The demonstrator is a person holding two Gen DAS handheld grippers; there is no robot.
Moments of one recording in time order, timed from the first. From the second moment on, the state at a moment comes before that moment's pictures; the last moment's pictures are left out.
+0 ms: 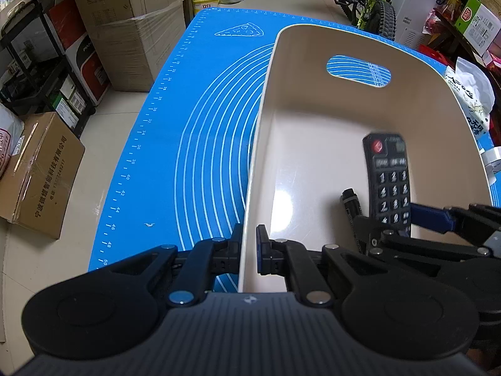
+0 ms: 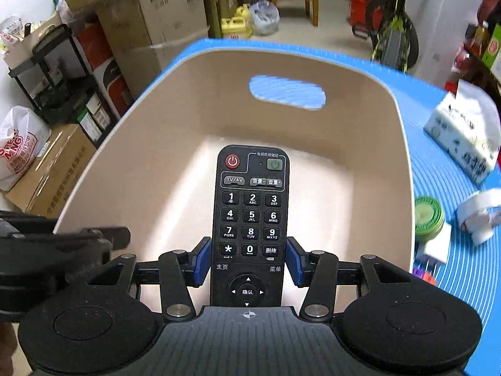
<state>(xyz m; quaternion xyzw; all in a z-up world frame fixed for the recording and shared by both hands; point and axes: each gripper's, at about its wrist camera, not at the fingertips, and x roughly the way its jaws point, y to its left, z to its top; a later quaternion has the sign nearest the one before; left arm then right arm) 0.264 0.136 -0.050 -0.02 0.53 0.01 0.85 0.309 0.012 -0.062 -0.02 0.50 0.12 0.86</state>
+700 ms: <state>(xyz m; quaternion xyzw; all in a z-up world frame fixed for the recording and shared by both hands) 0.263 0.135 -0.049 -0.02 0.53 0.01 0.85 0.287 -0.108 -0.002 0.04 0.40 0.06 0.91</state>
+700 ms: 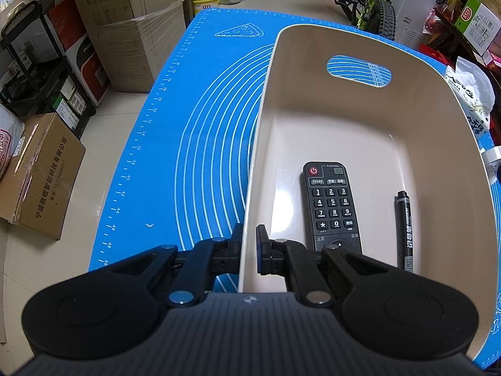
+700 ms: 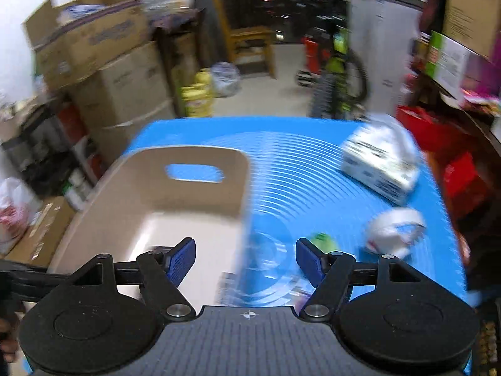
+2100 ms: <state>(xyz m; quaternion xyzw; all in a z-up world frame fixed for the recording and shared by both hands) 0.264 0.136 -0.048 -0.02 0.53 0.01 0.85 0.289 -0.153 -0.063 0.08 0.45 0.00 0.89</state>
